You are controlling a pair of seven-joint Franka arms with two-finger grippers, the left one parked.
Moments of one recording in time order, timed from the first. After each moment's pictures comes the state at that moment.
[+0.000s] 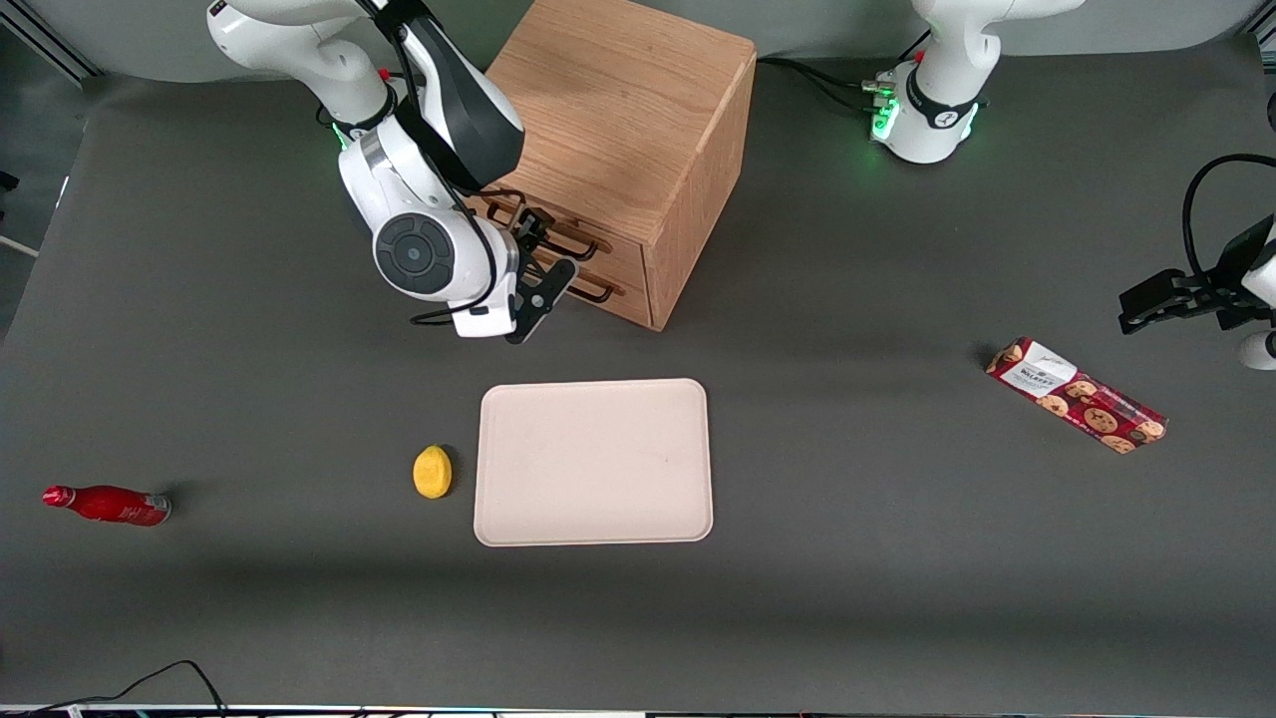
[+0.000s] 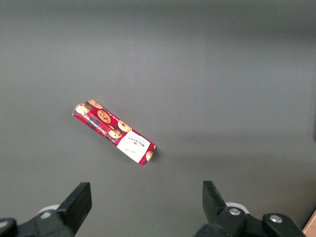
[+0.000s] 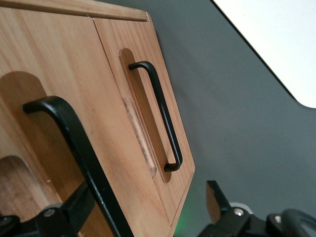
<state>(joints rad) 0.63 0.29 -0.08 -1.73 0.31 1.61 -0.36</state>
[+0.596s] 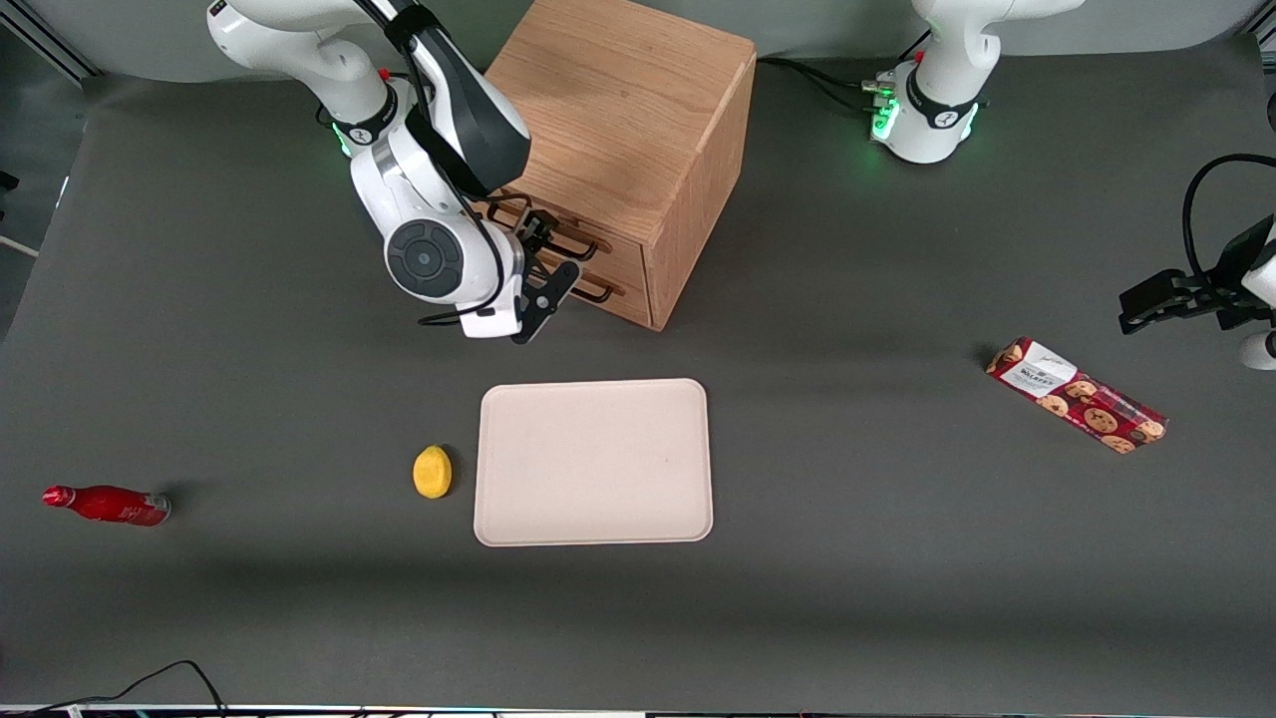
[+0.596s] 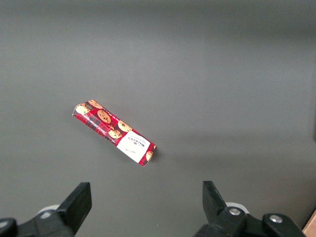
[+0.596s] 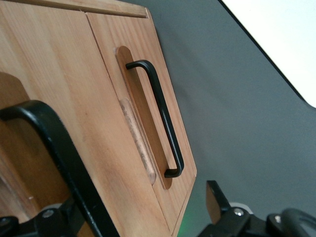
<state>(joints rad) 0.63 0.30 -0.07 -1.77 0.31 1.65 -0.36</state>
